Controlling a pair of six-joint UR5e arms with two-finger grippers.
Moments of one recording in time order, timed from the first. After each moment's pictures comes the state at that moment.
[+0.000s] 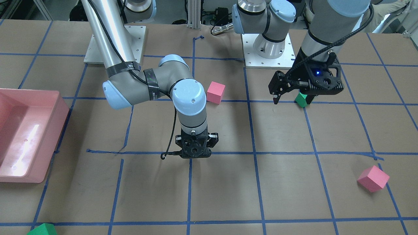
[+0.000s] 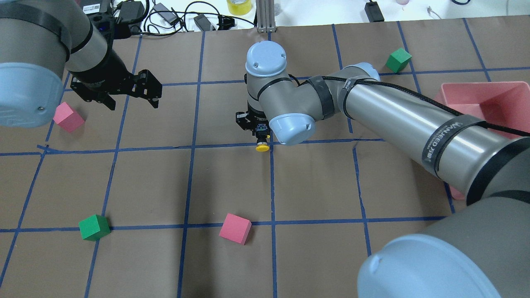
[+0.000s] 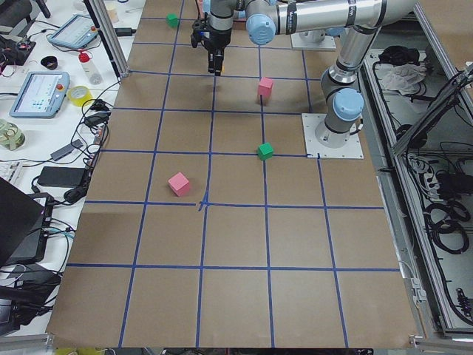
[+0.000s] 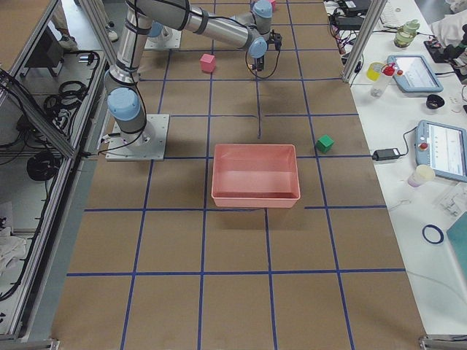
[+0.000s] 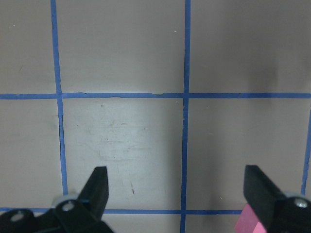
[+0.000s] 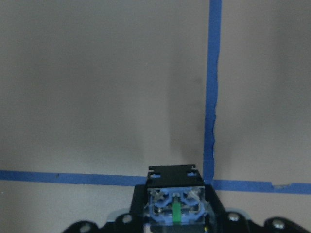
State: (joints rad) left arm -1.51 -1.56 -1.71 -1.35 1.58 0.05; right arm 1.97 -1.01 1.59 -2.23 -1.50 0.36
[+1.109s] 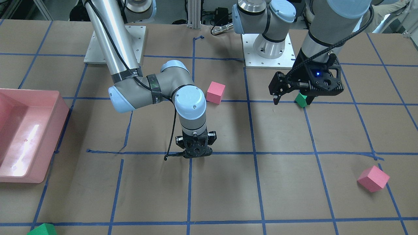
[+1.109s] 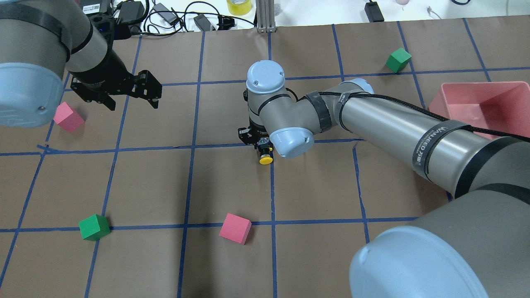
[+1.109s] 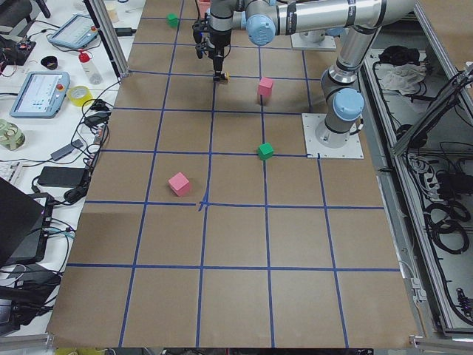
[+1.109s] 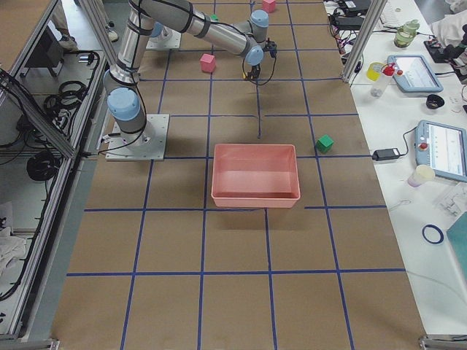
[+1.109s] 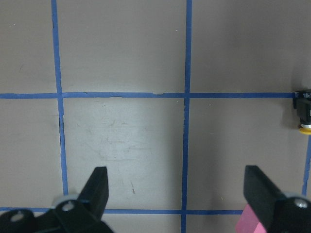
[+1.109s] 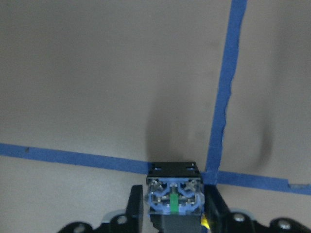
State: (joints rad) left arm -1.51 -1.56 -1.71 -1.35 1.58 0.05; right arm 1.97 -1.01 1.65 -2.26 -1.50 0.28
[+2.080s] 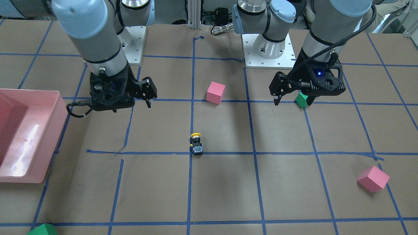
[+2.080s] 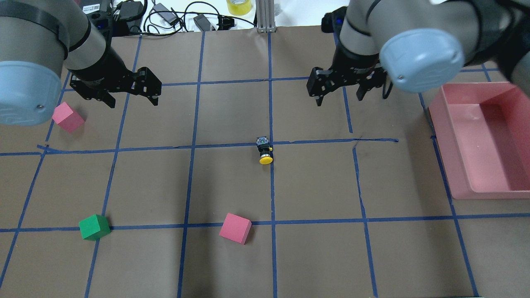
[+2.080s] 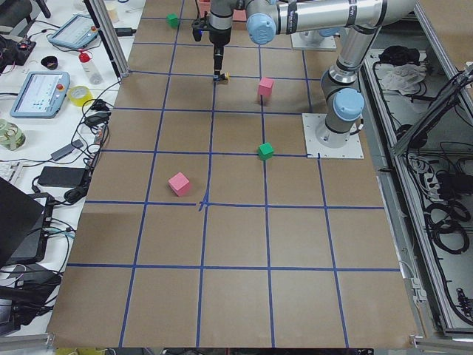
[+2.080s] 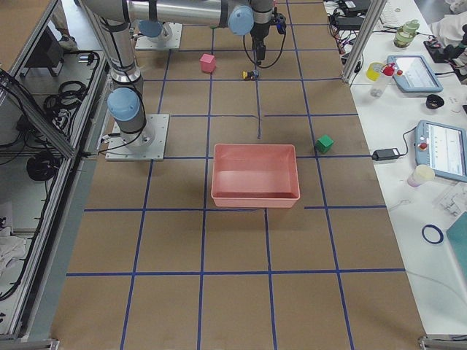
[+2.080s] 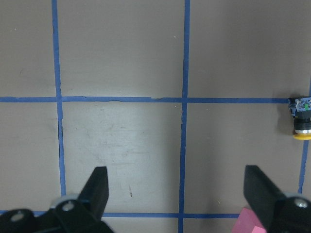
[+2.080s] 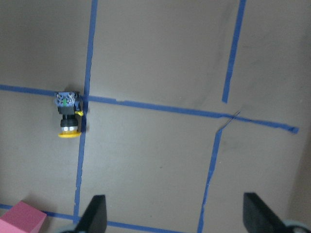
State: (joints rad) left arm -1.50 -1.56 -1.71 -1.35 1.58 0.04; right arm 1.67 -1.47 1.54 -1.65 -1.51 -0.04
